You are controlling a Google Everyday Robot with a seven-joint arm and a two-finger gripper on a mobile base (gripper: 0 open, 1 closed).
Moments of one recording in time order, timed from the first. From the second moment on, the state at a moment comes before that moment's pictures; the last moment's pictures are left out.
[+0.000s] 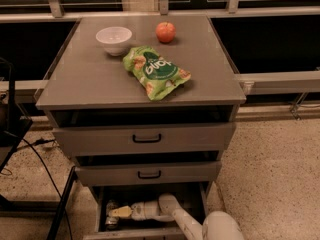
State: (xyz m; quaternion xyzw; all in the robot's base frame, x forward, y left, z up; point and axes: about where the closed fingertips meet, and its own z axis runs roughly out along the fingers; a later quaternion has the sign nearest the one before) arm 0.544 0.192 0.147 -0.78 -0.09 -0.08 0.61
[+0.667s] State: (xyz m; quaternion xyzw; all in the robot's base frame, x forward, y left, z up) arm 0.544 0.211 0.144 -0.77 -0.10 -0.06 0.62
